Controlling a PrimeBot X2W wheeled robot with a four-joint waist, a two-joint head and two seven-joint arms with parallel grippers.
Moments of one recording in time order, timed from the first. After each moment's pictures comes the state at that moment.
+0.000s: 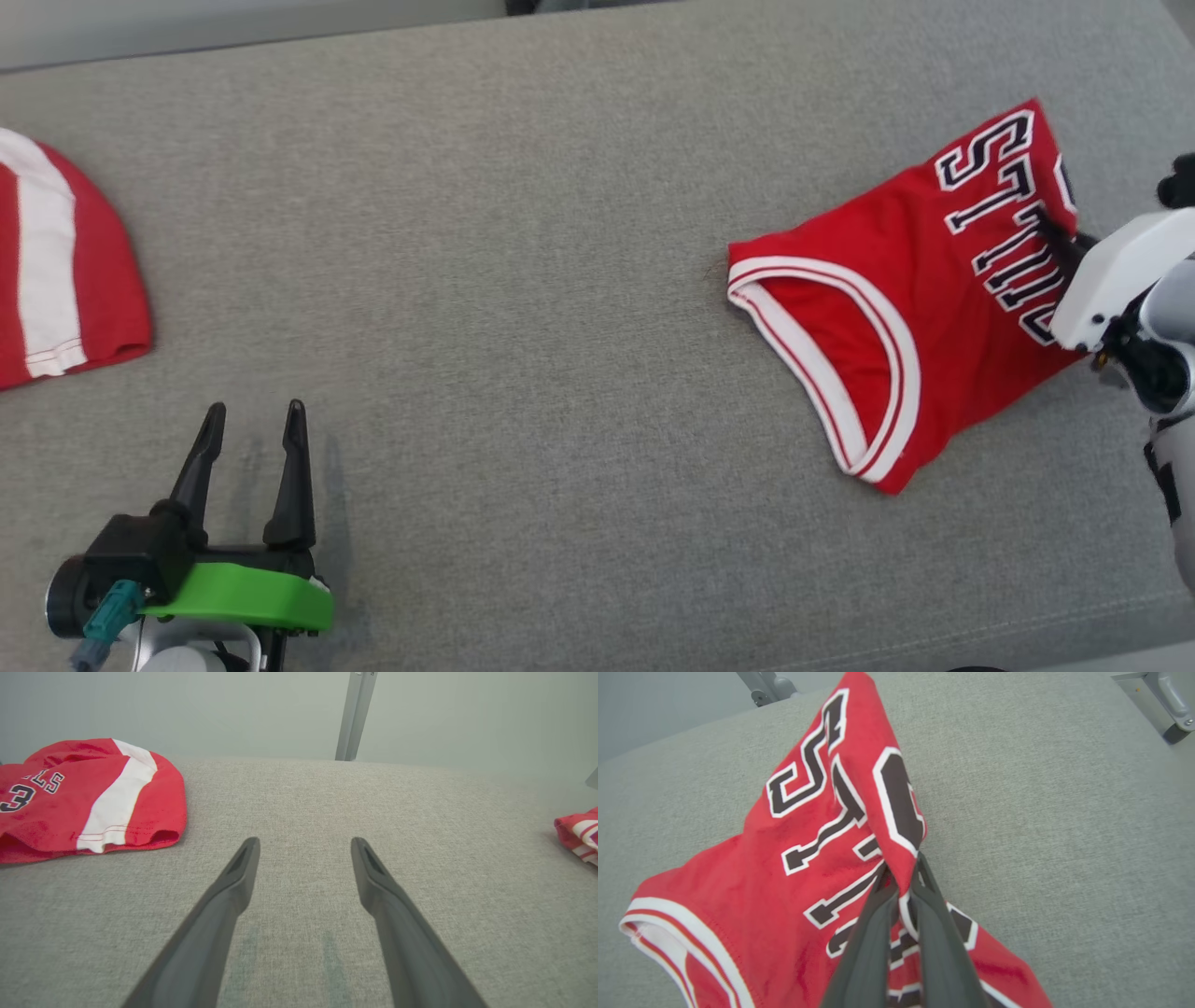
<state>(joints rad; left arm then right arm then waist) -0.06 0.13 -0.01 0.17 -0.26 -0.13 -0.26 -0.59 -0.34 -0.02 0.50 0.48 0.13 0.44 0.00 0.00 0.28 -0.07</state>
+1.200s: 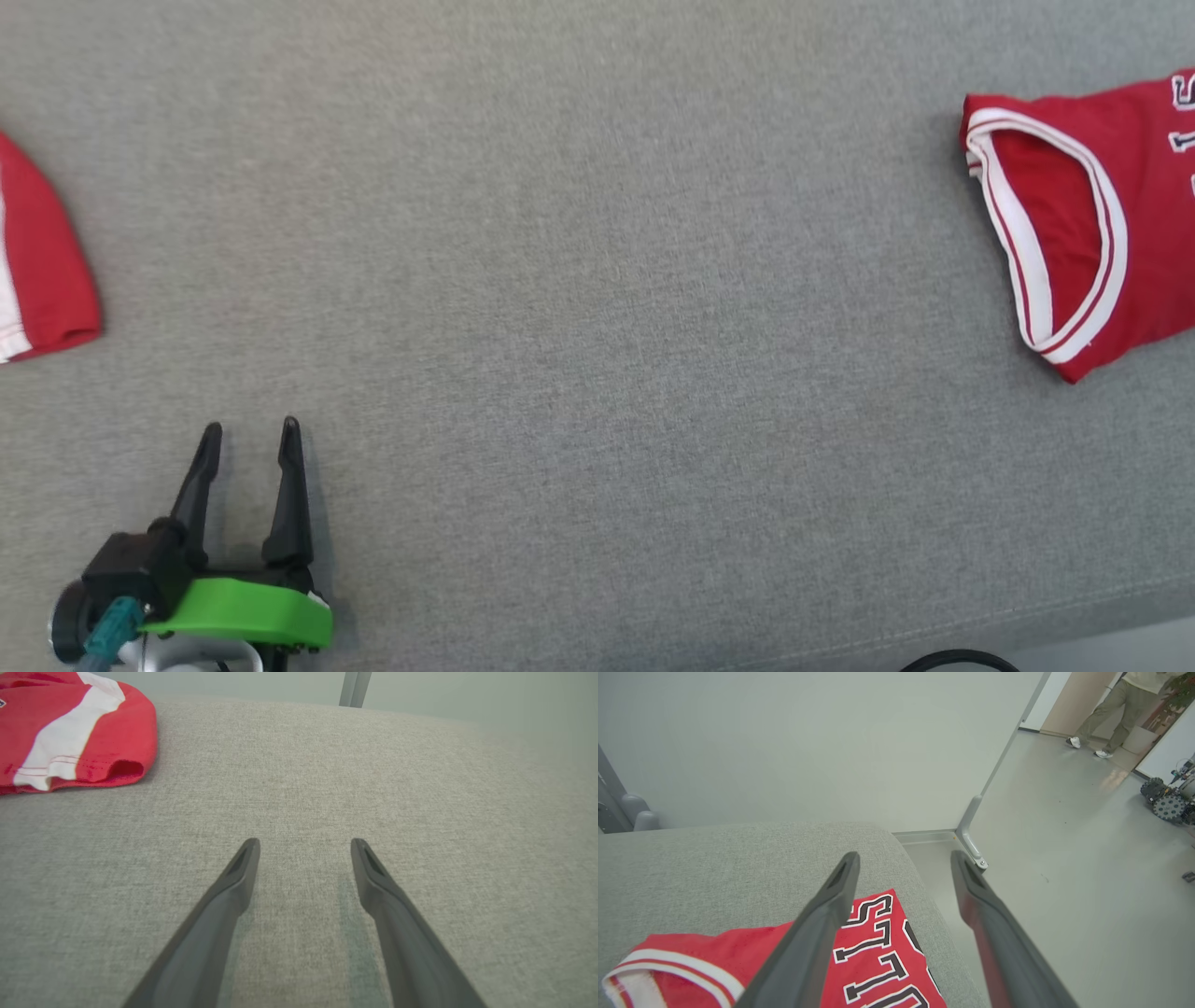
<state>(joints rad) -0.05 0.13 0.02 0.18 -0.26 -0.13 -0.26 -0.70 -0.48 -0.30 0.50 0.14 0.13 0.08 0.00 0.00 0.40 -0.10</state>
